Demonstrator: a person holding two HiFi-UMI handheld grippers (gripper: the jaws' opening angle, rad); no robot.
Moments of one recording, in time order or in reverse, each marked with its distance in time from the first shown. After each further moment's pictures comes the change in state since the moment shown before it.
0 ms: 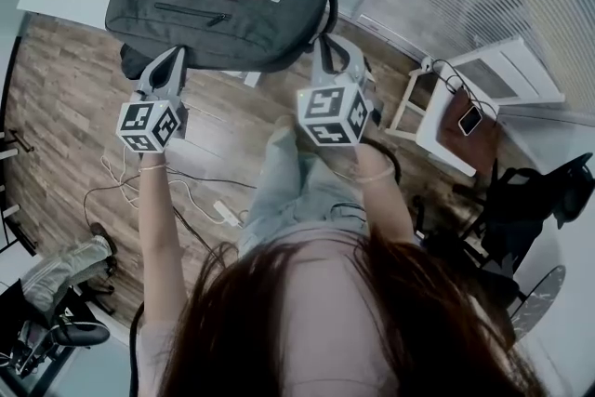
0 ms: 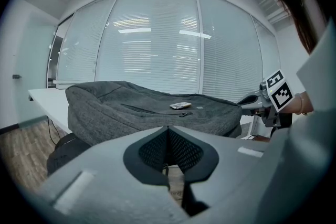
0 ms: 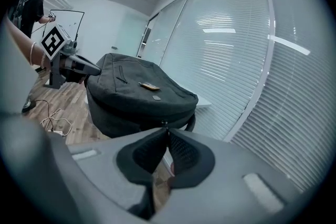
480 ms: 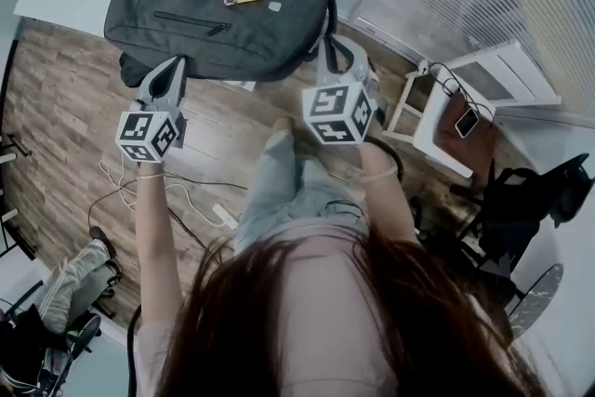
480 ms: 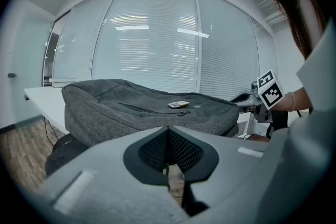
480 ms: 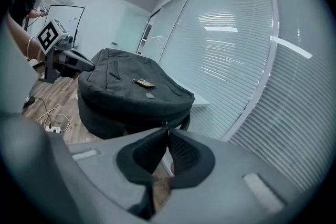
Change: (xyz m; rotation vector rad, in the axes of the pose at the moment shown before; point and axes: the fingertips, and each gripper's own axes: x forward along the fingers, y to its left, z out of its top) left arm 0.002 0.001 -0.001 0.001 0.022 -0.041; right arm 0.016 -0.015 0.000 -0.024 0.033 -0.007
